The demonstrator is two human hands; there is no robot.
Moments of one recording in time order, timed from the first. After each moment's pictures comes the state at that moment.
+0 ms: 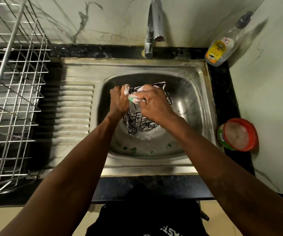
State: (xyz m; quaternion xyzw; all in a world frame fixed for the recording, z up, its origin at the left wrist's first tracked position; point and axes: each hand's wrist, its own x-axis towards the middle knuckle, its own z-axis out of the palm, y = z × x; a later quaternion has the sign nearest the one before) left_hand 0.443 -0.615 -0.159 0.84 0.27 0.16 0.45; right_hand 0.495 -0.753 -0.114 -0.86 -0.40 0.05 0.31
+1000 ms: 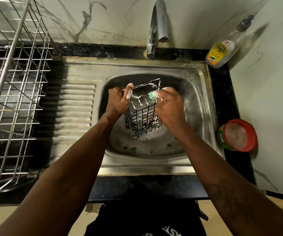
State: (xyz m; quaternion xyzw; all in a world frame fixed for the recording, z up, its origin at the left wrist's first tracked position) left_hand 0.446 -0.586 -0.186 0.83 0.19 0.19 0.50; right_hand 0.492 -0.780 -0.125 -0.90 -0.31 -0.10 0.30
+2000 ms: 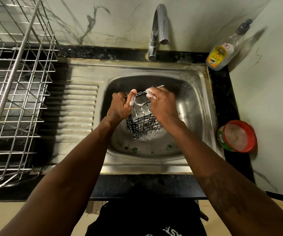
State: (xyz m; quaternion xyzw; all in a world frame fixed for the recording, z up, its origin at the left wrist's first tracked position) left_hand 0.427 -0.598 -0.171 0.87 0.12 0.18 0.45; right_hand 0.485 -0.758 -0.116 -0.88 -0.30 -0.01 0.38
